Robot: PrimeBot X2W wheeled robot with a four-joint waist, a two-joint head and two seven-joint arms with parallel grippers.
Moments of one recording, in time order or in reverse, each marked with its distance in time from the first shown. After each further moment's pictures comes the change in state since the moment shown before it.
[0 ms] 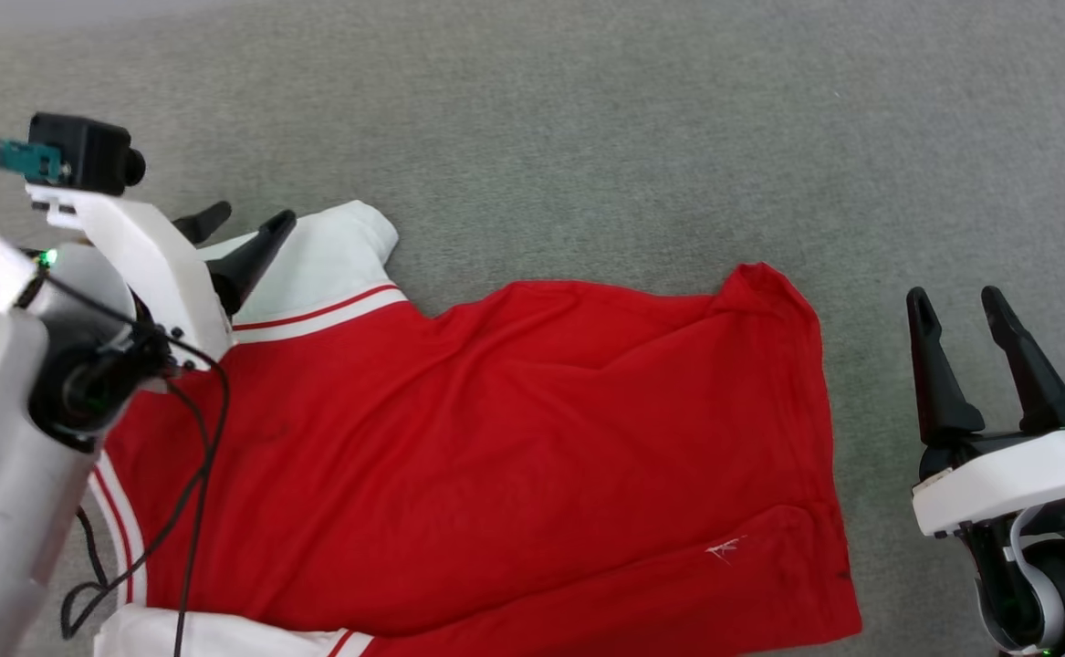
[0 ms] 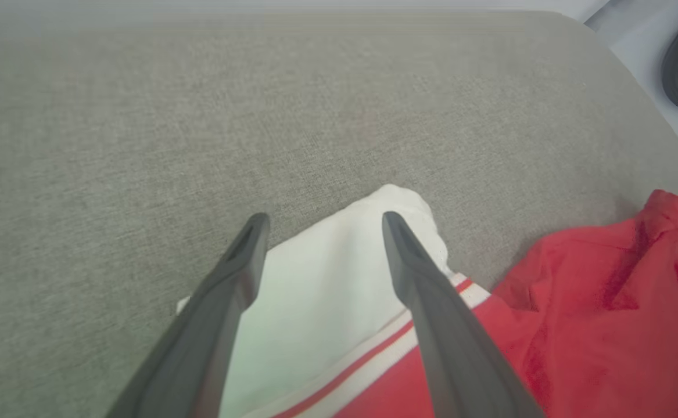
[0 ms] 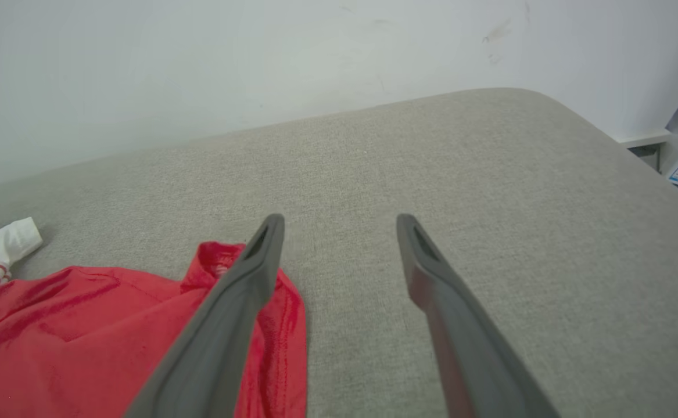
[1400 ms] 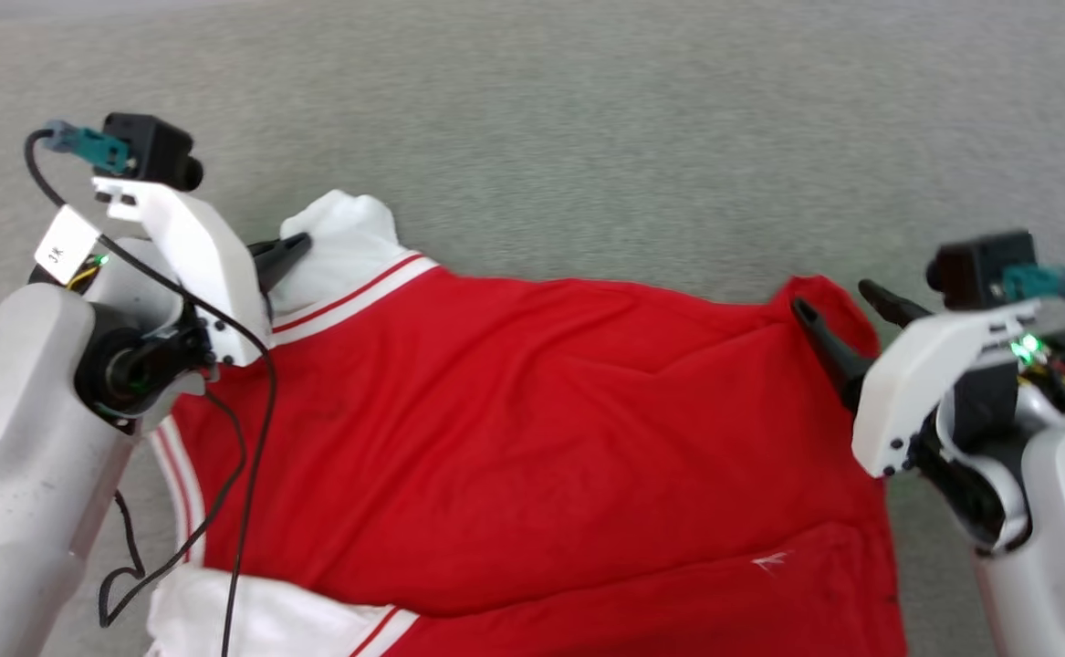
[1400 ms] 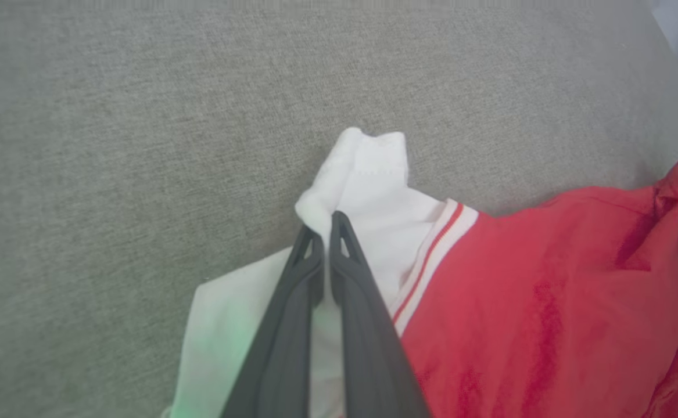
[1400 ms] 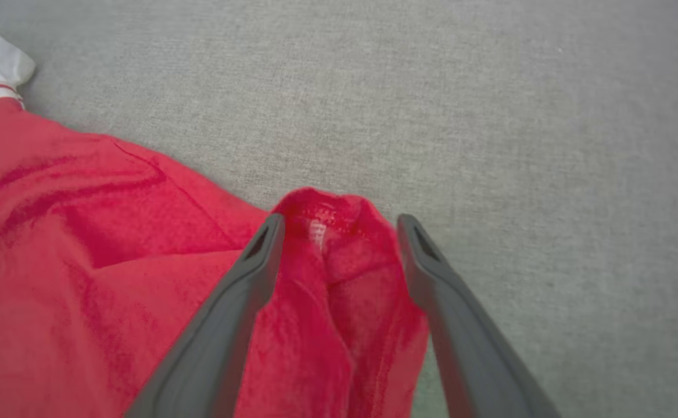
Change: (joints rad) left arm -0.090 -0.033 -0.109 0.126 -0.073 -0.013 0.091; right arm -0.236 -0.125 0.192 0.172 0.044 0.000 0.455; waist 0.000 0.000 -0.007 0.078
